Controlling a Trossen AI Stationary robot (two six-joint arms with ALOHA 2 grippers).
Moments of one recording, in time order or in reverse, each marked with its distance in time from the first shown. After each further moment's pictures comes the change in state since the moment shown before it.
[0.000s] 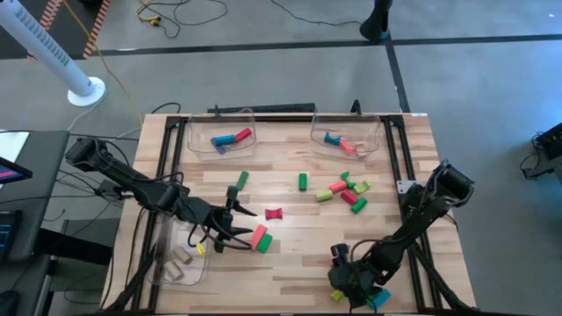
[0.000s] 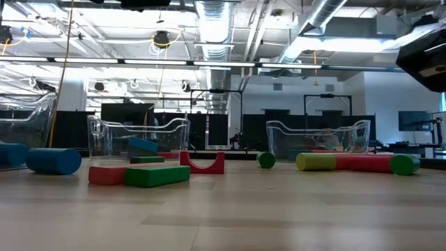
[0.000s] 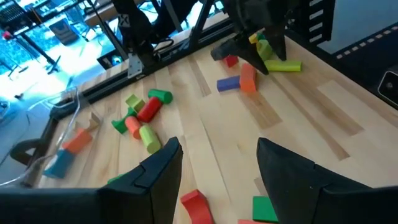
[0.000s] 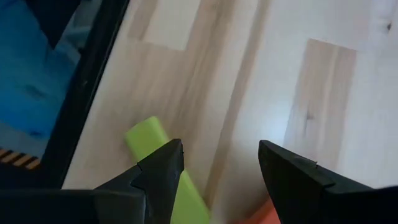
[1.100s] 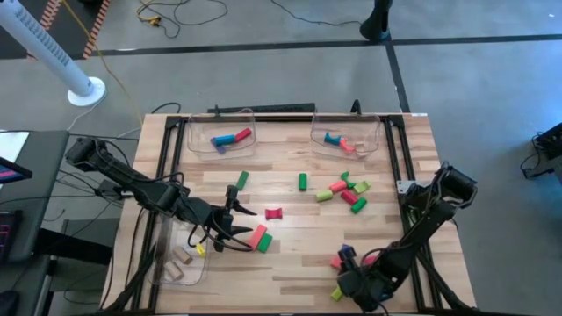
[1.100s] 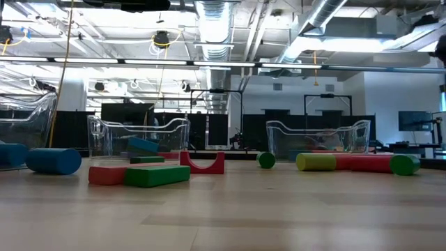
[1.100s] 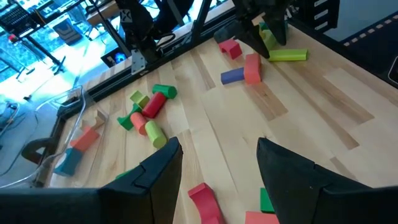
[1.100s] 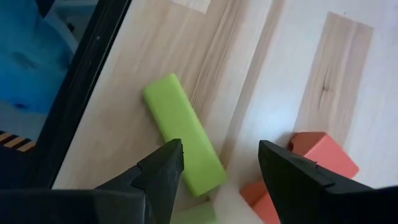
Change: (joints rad) left arm 0.000 0.000 0.000 -0.020 -0.020 0.036; right arm 0.076 -0.002 0.000 -0.078 0.054 0.012
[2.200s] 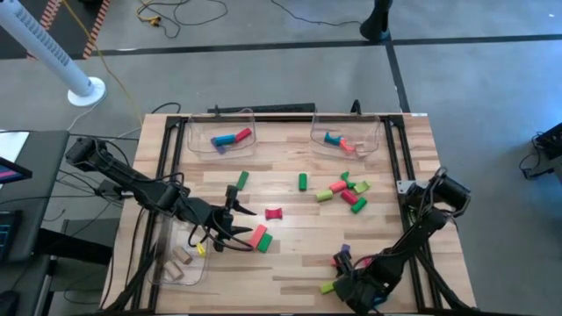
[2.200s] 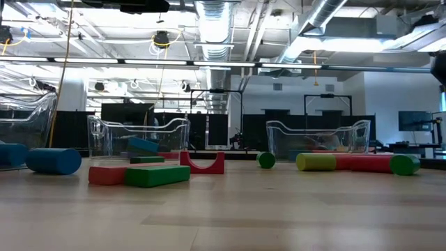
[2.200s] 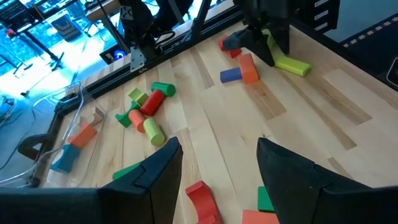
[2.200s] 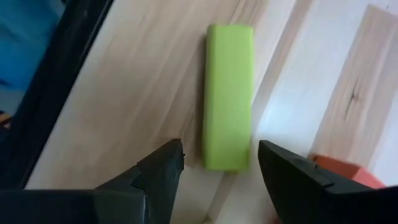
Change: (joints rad) left arm 0.000 0.000 0.000 -0.007 0.000 -0.021; right arm -0.022 0.098 0.056 -0.014 -0.038 -0.080
